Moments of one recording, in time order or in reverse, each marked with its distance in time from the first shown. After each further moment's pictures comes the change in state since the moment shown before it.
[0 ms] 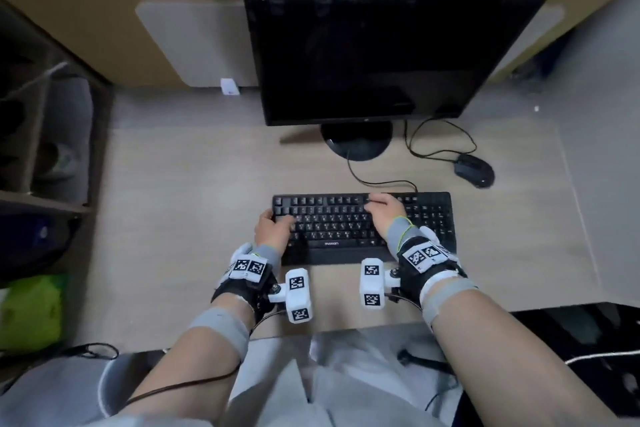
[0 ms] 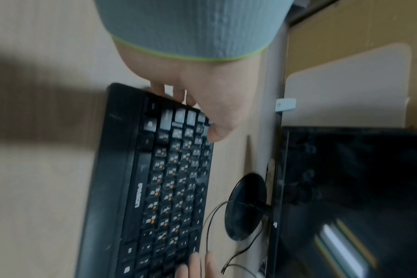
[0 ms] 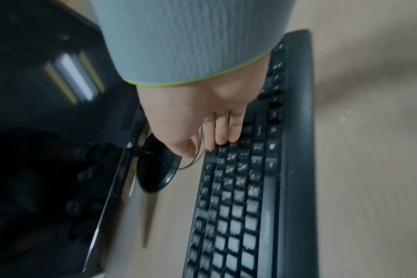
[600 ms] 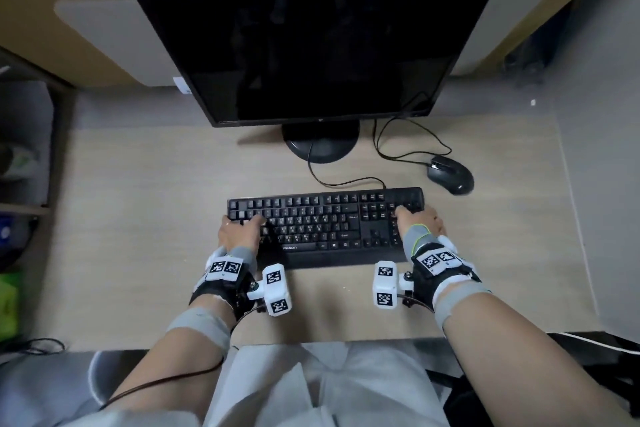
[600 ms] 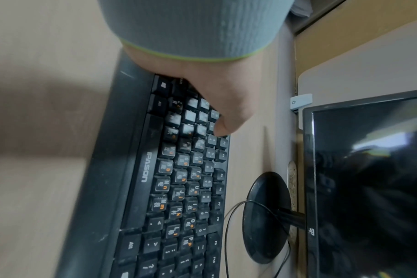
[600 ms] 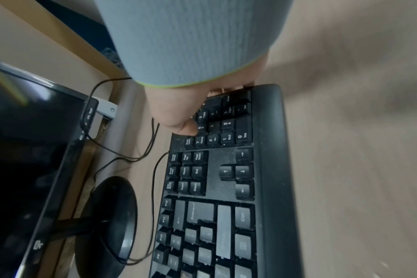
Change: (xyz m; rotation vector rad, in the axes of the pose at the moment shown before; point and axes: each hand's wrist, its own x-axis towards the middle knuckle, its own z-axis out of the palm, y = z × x) left_hand -0.003 0.012 0.068 0.233 0.365 -0.065; right_hand 0.097 0.053 -0.130 -0.396 0.260 0.282
